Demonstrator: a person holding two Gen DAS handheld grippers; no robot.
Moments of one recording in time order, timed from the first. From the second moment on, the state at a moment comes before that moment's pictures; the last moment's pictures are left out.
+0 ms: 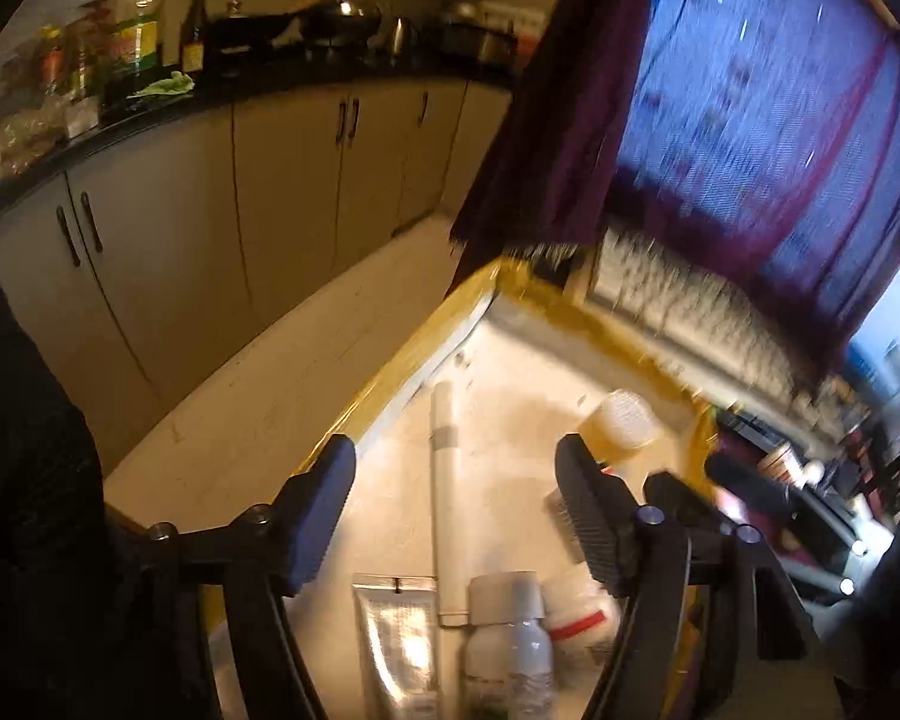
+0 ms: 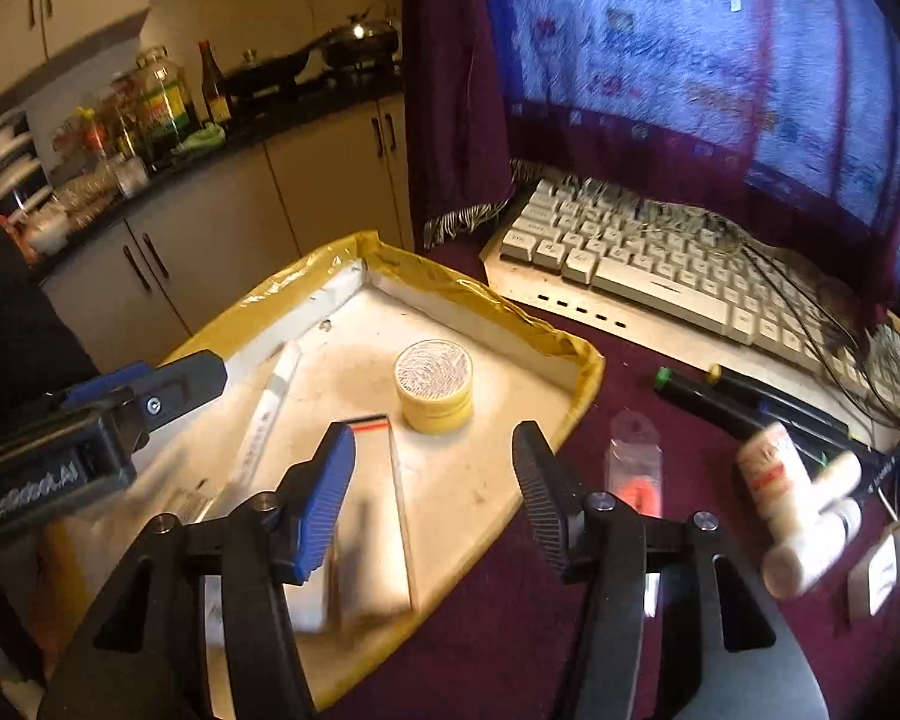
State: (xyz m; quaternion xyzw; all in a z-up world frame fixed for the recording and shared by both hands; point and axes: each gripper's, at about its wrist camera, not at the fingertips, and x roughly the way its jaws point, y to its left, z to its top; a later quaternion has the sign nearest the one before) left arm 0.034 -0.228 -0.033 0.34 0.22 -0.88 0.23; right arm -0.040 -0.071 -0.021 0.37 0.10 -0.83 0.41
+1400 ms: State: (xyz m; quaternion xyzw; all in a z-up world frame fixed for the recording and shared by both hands) left arm 0.052 -0.084 -0.033 0.34 0.19 -0.92 0.08; right arm -0.171 0.087 -0.076 0.49 -0.05 -0.84 0.20
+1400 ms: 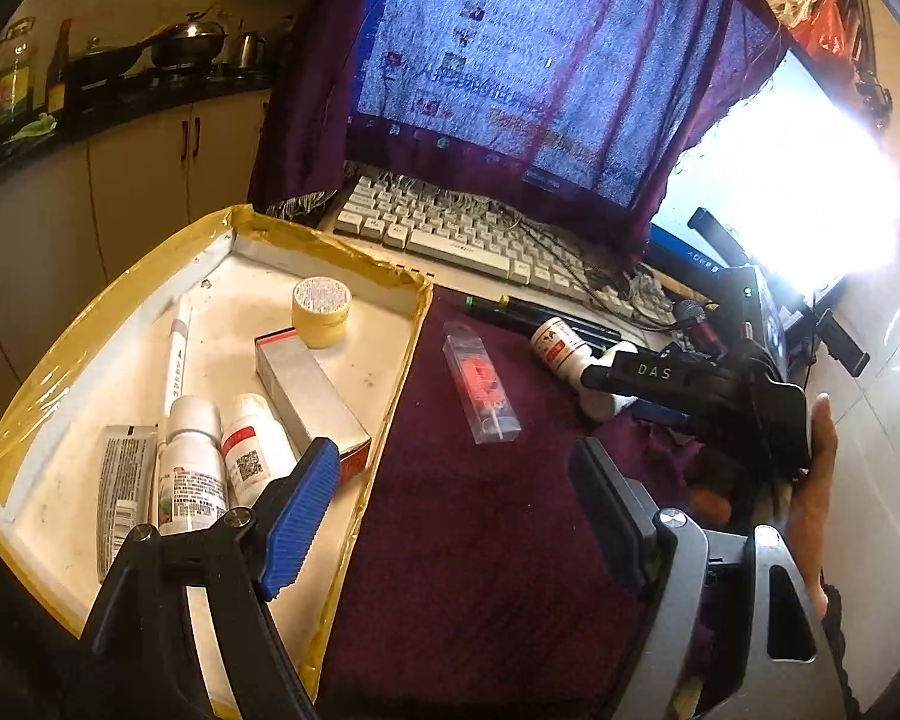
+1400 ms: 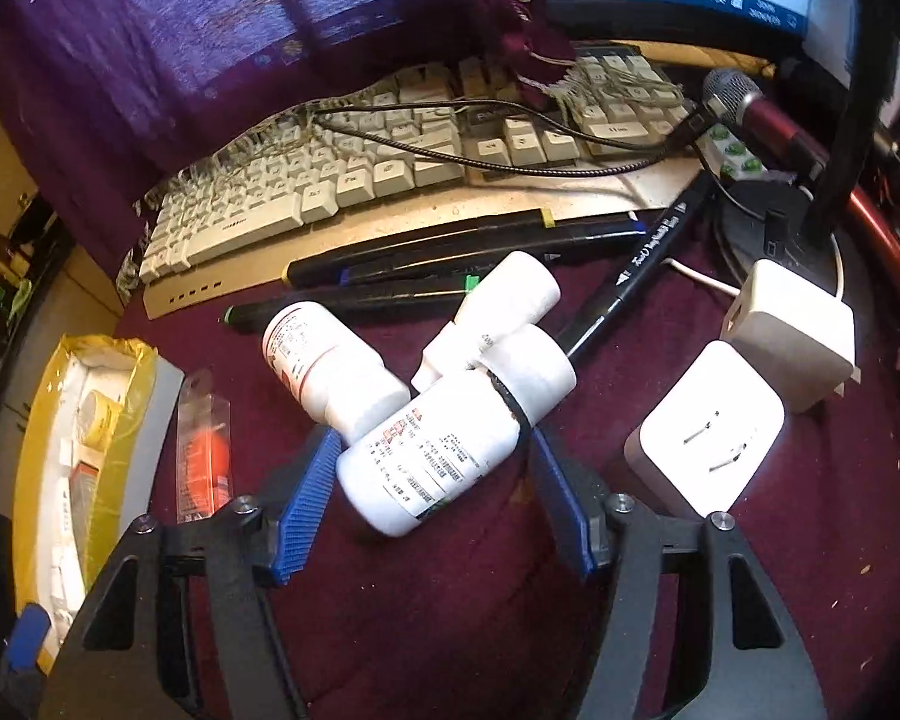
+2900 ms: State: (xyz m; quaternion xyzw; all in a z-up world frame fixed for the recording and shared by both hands) left arm -0.005 -0.038 -0.083 0.46 0.10 -0.88 0.06; right arm -0.116 0.131 -0.080 0.46 -0.01 -0.86 0.21
